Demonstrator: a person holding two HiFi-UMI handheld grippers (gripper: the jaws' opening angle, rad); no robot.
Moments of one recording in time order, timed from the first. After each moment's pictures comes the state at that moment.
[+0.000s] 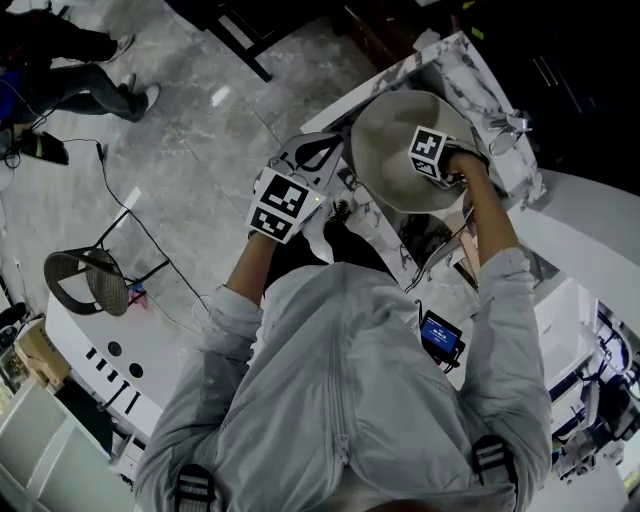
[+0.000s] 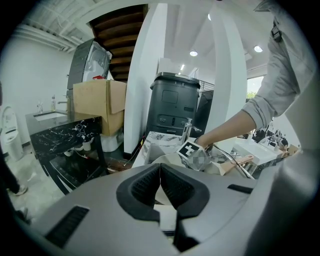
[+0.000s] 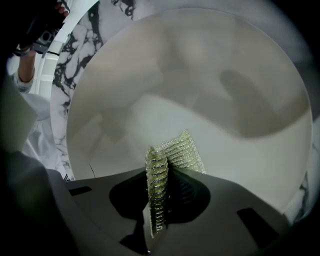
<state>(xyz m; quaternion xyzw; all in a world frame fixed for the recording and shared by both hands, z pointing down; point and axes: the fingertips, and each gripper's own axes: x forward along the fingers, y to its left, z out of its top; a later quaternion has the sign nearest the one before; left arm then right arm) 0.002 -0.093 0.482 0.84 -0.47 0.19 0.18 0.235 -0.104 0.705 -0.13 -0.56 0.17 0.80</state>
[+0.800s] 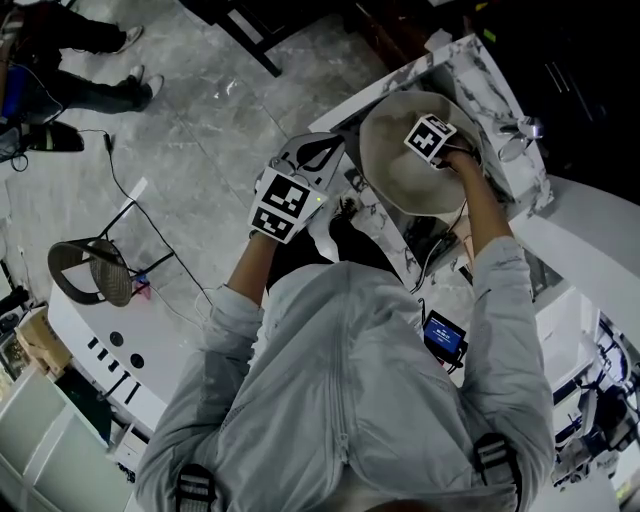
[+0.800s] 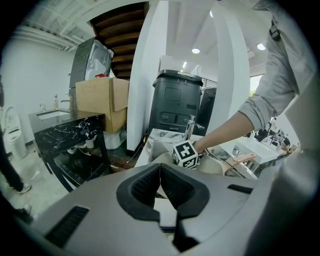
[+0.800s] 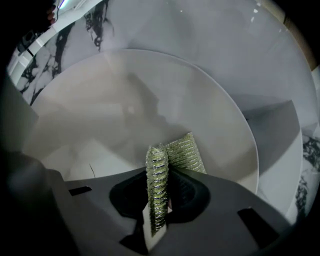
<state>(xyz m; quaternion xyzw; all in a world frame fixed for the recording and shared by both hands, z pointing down) -0.008 -0.092 0.489 0.83 -0.48 0.20 0.19 0.164 -0.193 0.735 0.05 -0.69 0.04 0.72</state>
